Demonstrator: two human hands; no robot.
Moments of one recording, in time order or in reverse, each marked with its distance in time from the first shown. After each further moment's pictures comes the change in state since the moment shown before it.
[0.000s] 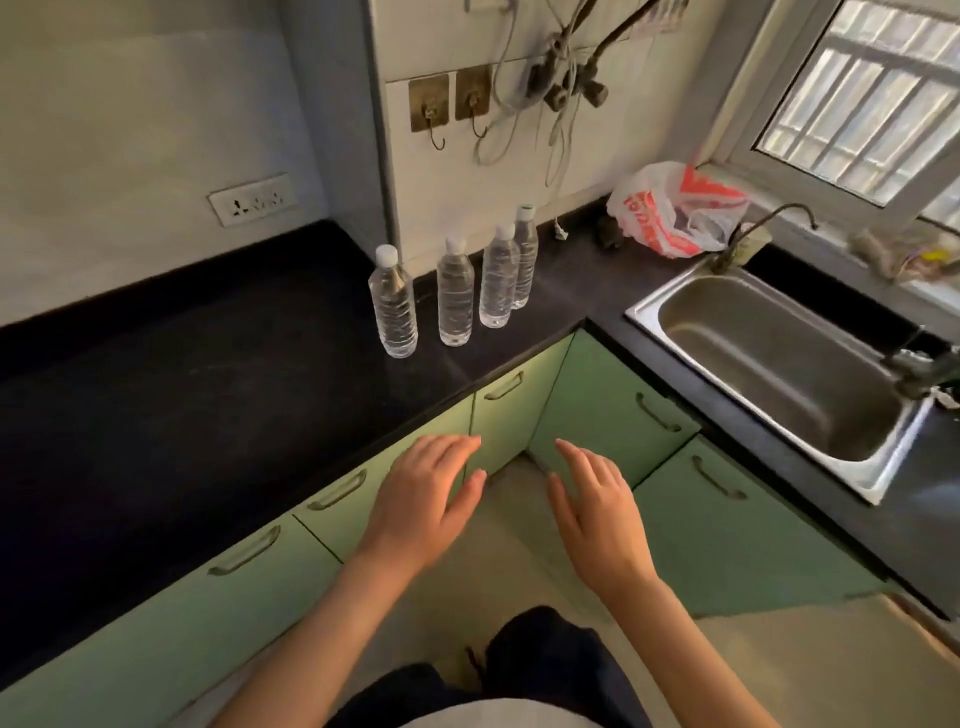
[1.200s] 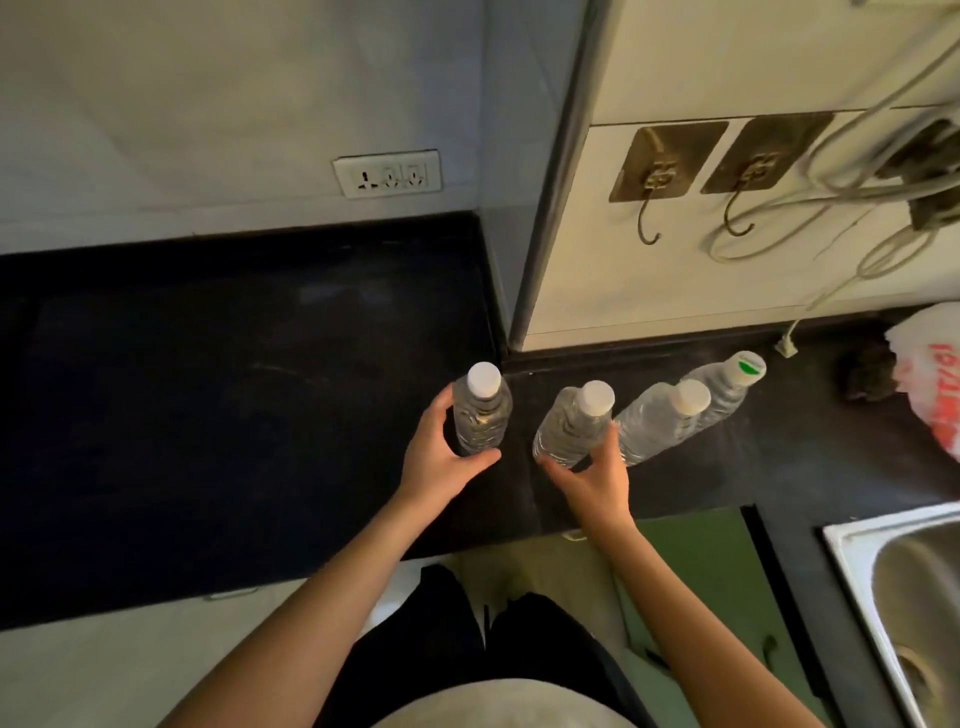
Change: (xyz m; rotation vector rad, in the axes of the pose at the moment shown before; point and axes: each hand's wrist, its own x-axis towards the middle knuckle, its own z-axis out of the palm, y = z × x) left_hand 0.220 -0.199 0.046 -0.513 0.282 -1.004; right_hand 0.369 0.023 0.162 0.516 -0.416 0.192
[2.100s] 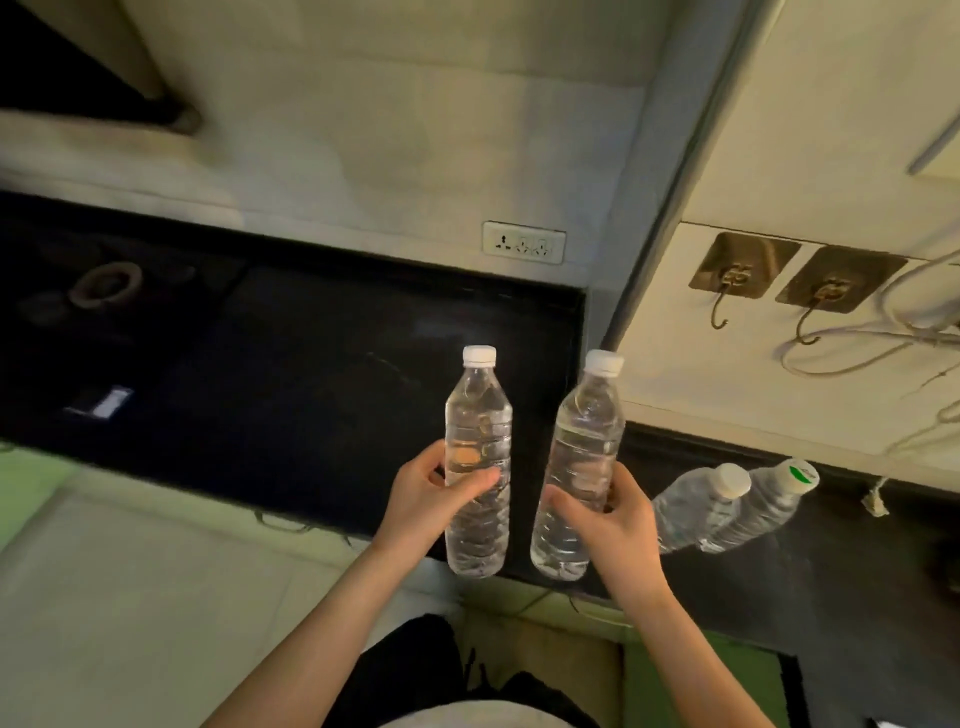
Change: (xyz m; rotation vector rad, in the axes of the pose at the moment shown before) left_hand -0.121 0.056 -0.032 -0.408 0.304 -0.141; right_hand -0.047 -0.075 -0.046 0.297 -0.464 -0.186
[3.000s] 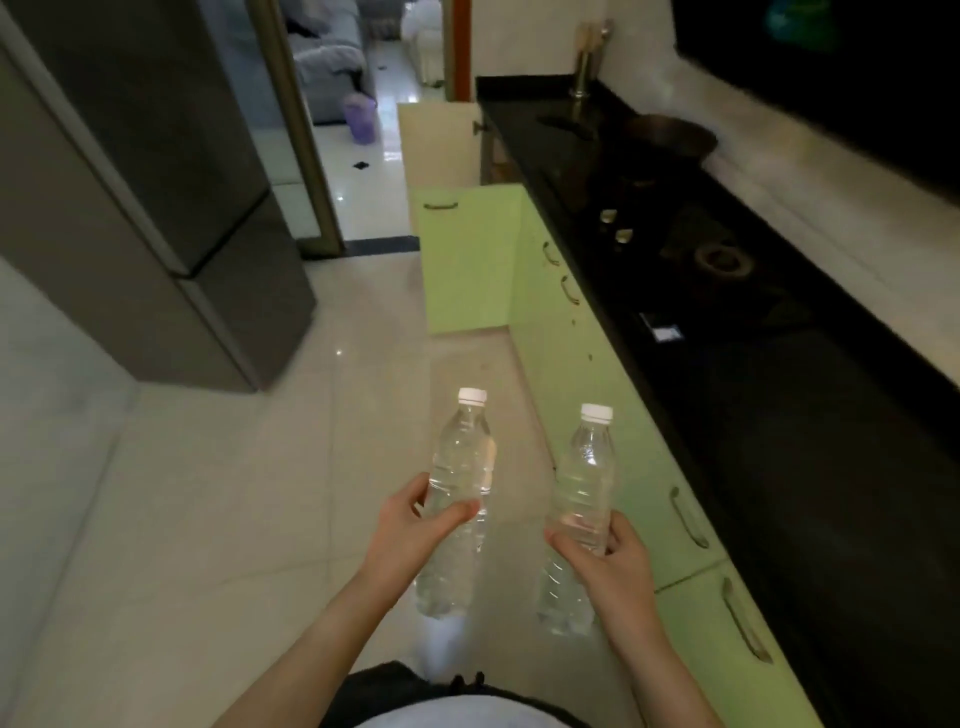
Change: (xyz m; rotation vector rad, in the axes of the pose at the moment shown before) left_hand -0.347 -0.199 -0.275 -0.323 1.125 -0.215; right_hand -0.219 0.048 0.356 -0.316 -0.951 -0.010
